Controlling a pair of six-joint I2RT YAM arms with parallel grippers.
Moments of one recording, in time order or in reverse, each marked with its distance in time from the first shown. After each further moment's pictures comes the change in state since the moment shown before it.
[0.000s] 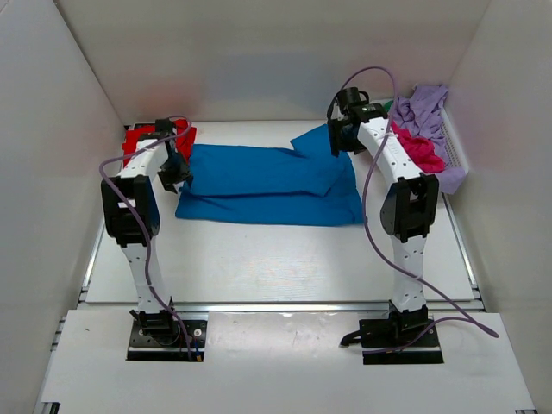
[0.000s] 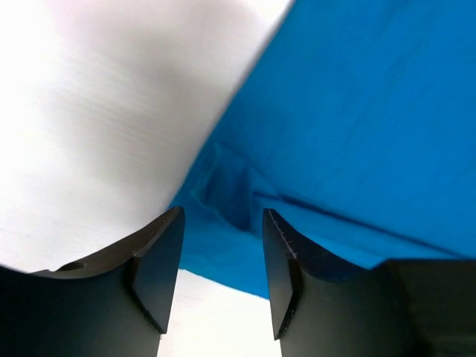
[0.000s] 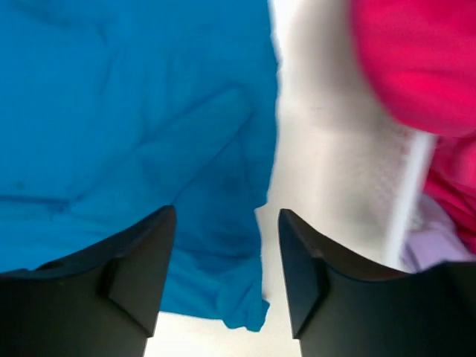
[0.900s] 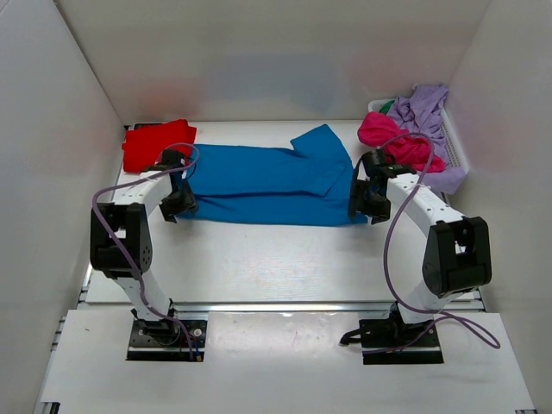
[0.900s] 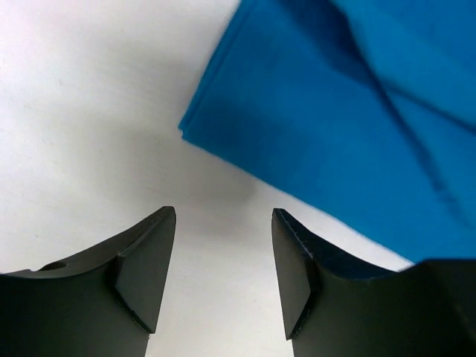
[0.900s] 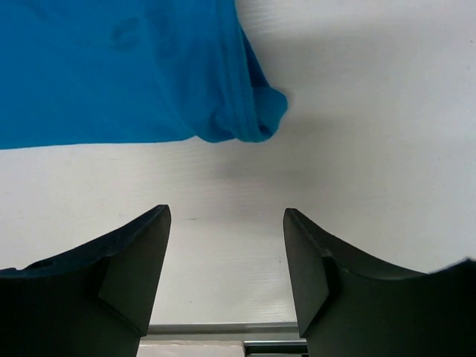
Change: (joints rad) left arm -0.077 -0.370 -0.528 0.157 -0.093 -0.040; right arm -0.050 -0.612 -1.000 0.170 -0.103 0.280
